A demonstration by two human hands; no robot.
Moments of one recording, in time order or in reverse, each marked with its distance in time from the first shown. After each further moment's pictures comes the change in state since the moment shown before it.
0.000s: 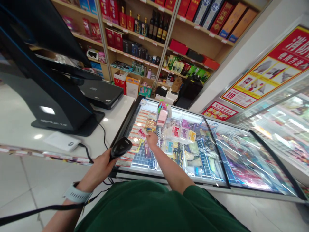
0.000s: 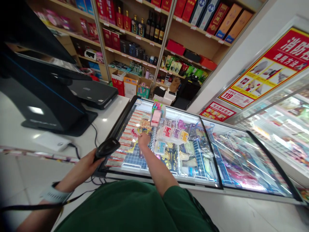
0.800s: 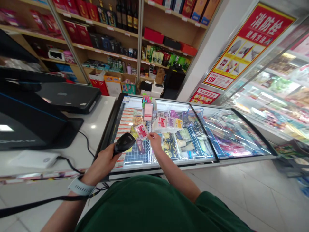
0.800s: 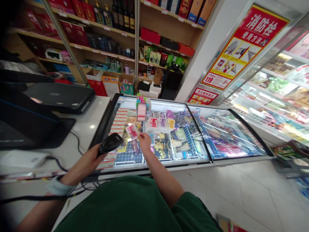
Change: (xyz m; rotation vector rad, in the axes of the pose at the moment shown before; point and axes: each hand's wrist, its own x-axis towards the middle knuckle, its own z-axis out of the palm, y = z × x) left_hand 0.031 0.053 0.026 0.108 -0.177 0.201; right_hand -0.067 0.065 -0.067 0.638 0.169 0.083
